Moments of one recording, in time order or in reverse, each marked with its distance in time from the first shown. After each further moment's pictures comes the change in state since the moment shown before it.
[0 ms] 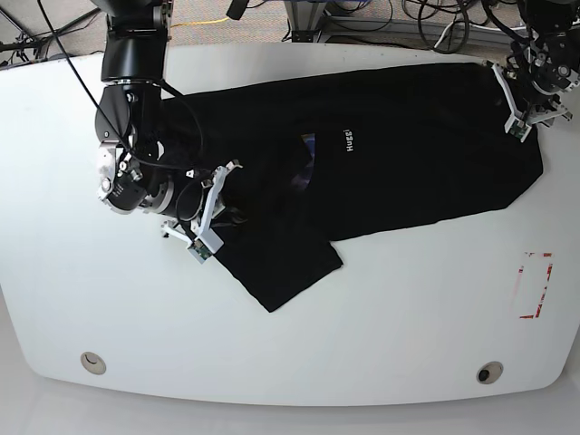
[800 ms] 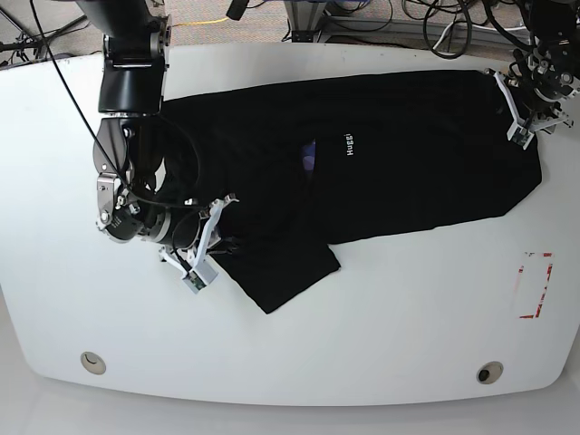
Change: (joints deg) left arm -0.9 -1.6 0.9 -2.5 -0.7 0.2 -1.4; right arm 8.5 0.2 0.0 -10.5 0.0 0.0 2.7
